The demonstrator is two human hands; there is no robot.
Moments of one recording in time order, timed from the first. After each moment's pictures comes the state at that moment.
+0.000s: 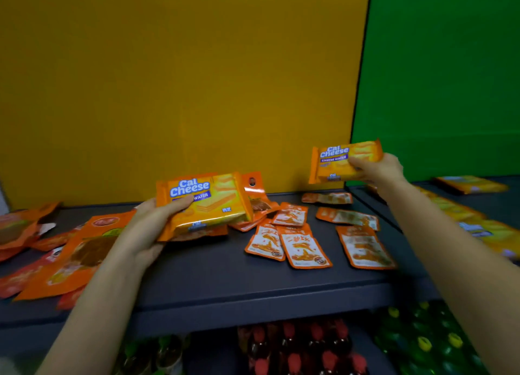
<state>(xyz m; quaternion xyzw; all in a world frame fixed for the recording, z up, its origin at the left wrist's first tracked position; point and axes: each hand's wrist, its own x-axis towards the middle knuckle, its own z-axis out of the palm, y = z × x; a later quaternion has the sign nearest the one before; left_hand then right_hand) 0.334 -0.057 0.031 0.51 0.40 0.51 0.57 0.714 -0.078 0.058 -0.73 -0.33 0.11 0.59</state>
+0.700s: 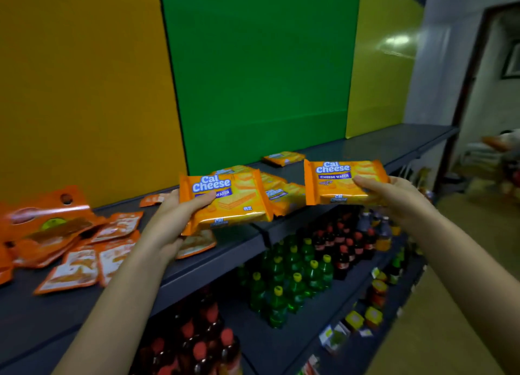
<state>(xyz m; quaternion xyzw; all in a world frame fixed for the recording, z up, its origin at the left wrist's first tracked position) 0.593 -0.156 0.020 0.62 0.22 0.33 0.68 0.822 -0.395 0.024 -0.67 -0.19 0.13 0.70</state>
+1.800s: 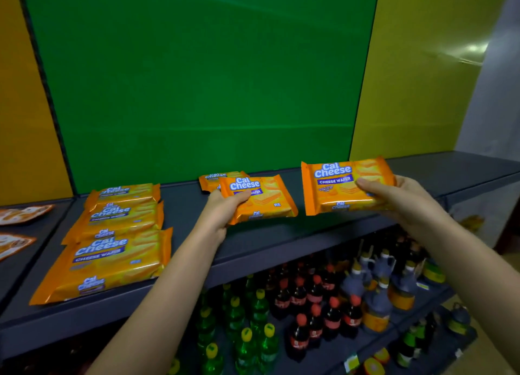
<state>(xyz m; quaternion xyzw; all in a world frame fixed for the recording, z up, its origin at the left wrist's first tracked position) 1.003 -0.206 -0.003 0.57 0.33 0.38 0.65 1.194 -0.404 0.037 -0.64 -0.32 0.19 0.67</state>
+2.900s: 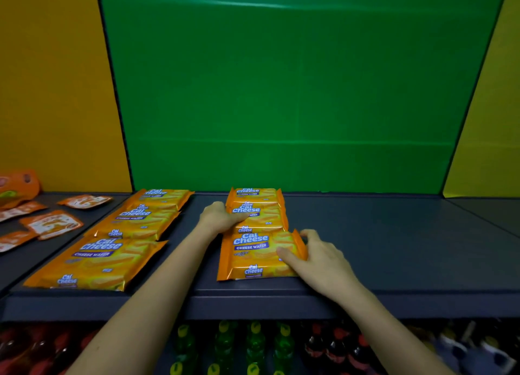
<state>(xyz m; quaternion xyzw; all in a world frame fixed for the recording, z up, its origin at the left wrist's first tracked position) 1.038 -0.145 -0.002 0.67 0.65 0.25 0.26 1.199 -0.289 -0.019 -0.75 -0.60 0.12 0.24</state>
